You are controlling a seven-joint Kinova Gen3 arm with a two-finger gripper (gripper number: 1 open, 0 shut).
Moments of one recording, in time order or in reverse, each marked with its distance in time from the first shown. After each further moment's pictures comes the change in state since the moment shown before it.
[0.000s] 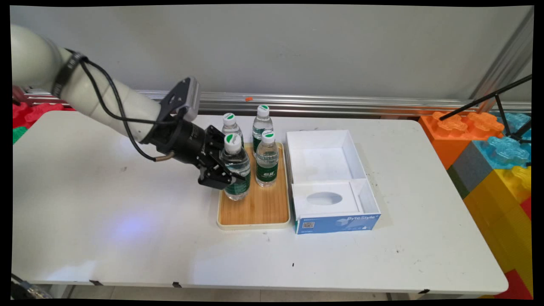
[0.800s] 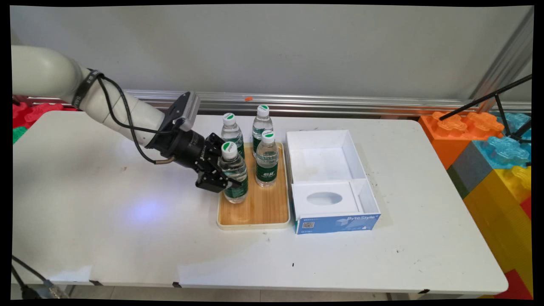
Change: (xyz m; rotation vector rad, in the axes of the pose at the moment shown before) arm -0.045 -0.034 0.024 -0.075 0.037 0.060
